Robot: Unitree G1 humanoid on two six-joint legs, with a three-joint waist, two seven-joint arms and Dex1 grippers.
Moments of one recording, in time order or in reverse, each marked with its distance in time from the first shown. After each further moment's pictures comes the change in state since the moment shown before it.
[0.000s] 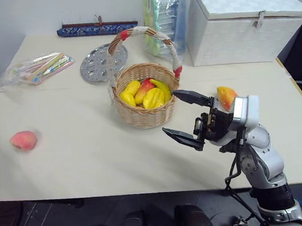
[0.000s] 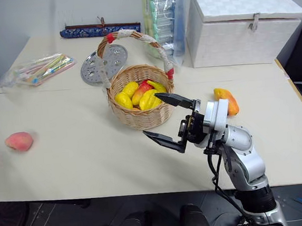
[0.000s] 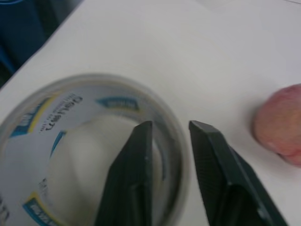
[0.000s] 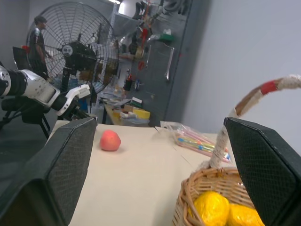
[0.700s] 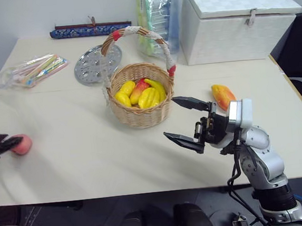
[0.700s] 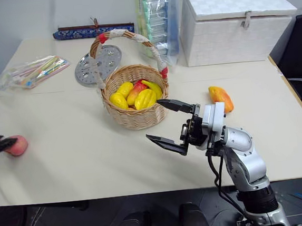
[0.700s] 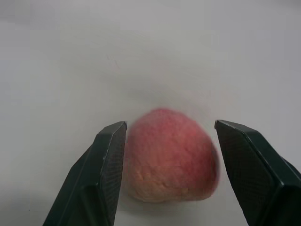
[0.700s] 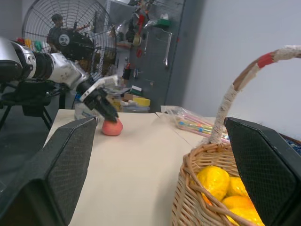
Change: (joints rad) left arm -0.245 0.093 -0.429 0.058 0.154 -0.088 -0.265; right arm 0.029 -0.021 0.001 0.042 0.005 0.005 0.044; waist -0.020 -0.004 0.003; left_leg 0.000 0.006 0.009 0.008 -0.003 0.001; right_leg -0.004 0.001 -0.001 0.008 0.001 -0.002
